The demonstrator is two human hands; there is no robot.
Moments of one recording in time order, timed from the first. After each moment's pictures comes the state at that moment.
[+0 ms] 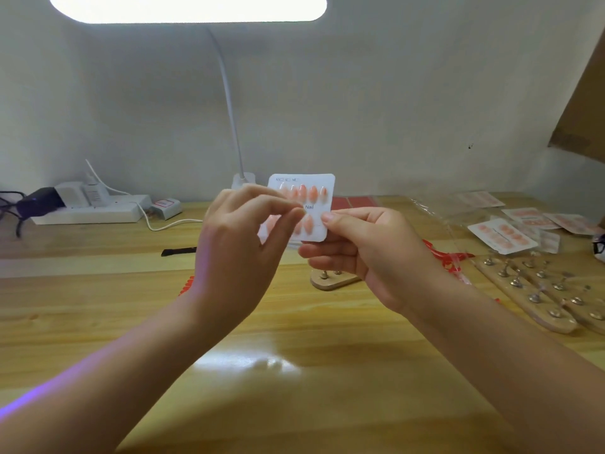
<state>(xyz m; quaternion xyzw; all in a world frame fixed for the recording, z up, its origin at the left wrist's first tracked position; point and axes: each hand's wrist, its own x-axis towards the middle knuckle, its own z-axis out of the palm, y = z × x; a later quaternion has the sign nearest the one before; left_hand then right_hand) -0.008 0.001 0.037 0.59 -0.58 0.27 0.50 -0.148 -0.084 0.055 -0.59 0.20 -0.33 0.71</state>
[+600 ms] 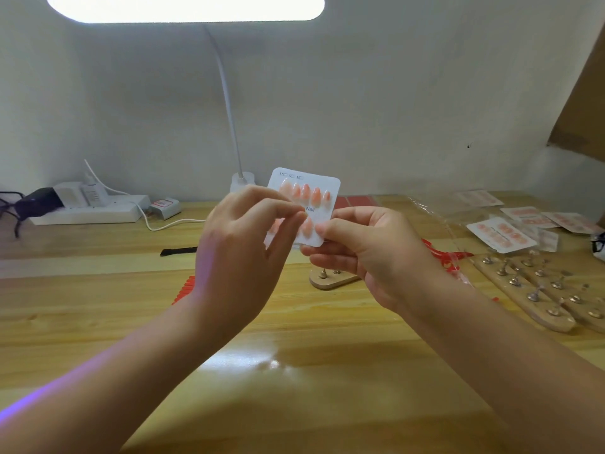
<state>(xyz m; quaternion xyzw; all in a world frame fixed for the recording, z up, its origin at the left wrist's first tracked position) -0.010 0.001 0.033 0.57 -0.59 0.31 0.48 -0.148 -0.081 0.055 -0.57 0.24 -0.34 0.71</state>
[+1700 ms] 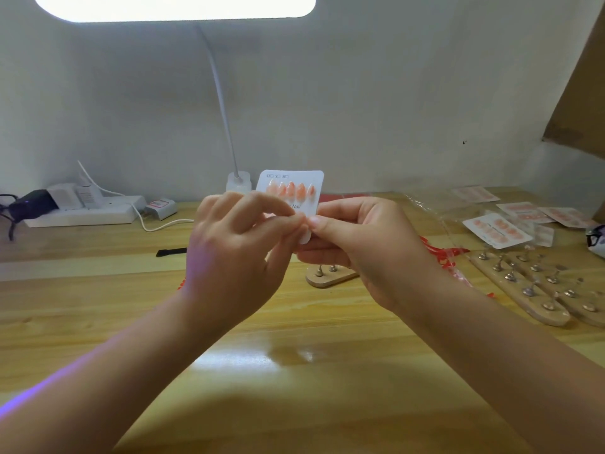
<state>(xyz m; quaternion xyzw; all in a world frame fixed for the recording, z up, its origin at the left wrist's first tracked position) -0.004 0.002 0.034 0.51 -0.63 0.44 0.39 -0.151 -0.075 0.059 -0.65 0.19 -0.35 0.65</state>
